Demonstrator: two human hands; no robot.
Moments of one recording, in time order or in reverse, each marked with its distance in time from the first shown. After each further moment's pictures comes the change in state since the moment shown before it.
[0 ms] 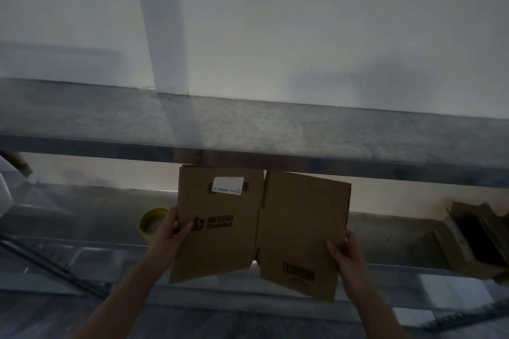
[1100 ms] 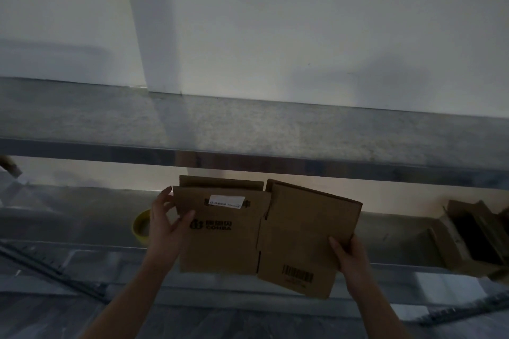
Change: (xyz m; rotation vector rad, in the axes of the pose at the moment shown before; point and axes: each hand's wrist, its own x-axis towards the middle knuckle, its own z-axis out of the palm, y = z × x) left_hand 0.010 0.009 0.020 0.137 0.259 0.189; right_hand 0.014 0.001 -0.007 -0.076 0.098 -0.015
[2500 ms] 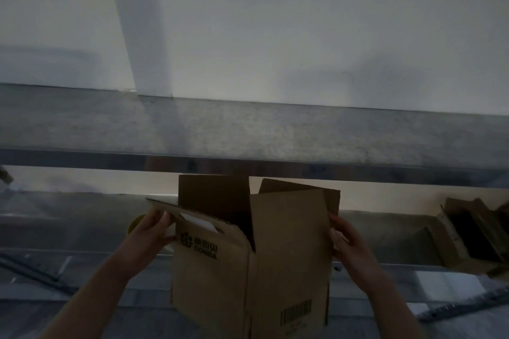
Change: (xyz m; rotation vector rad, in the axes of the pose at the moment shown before) left_hand 0.025 -0.013 -0.036 -0.448 -0.464 -0.293; right_hand -0.004 -0.042 -0.013 -0.020 -0.314 -0.024
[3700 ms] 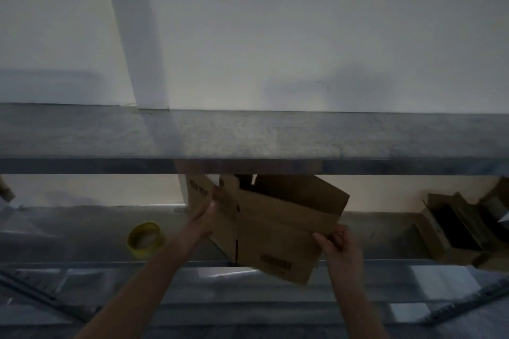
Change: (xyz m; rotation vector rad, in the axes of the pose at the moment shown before) left_hand 0.004 0.016 0.100 0.308 -0.095 -0.064; right_hand -0.042 -0.011 0.043 -0.010 0.430 -0.212
